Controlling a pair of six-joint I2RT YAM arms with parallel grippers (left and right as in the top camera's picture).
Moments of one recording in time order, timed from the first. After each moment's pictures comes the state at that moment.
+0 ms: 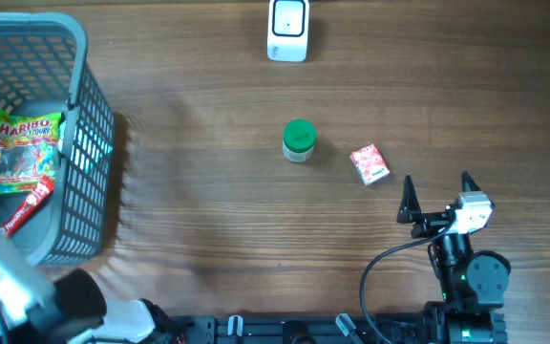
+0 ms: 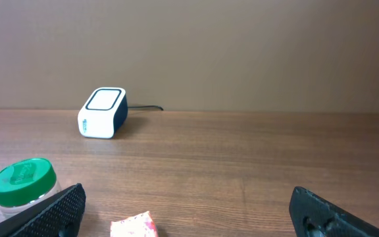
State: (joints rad) left arm 0.52 1.66 2.10 -1.59 -0.16 -0.74; right arm -0.03 0.02 0.01 0.00 -0.10 0.02
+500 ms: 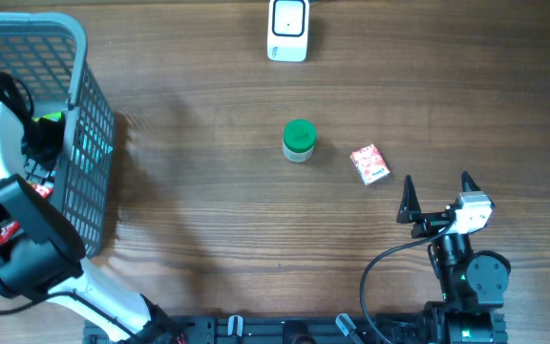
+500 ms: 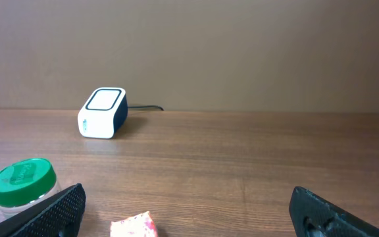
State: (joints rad) left arm 0.52 1.95 1.52 -1.05 0.02 -0.68; right arm -0.03 0.02 0.01 0.00 -0.10 0.02
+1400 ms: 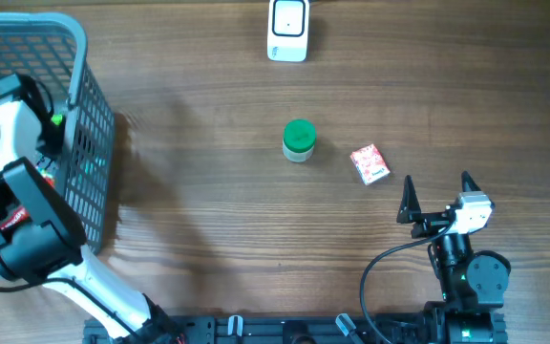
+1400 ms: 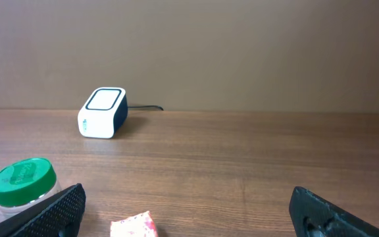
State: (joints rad) left arm 0.49 2.03 1.52 -1.06 0.01 -0.53; right arm -0.03 0.02 0.01 0.00 -0.10 0.02
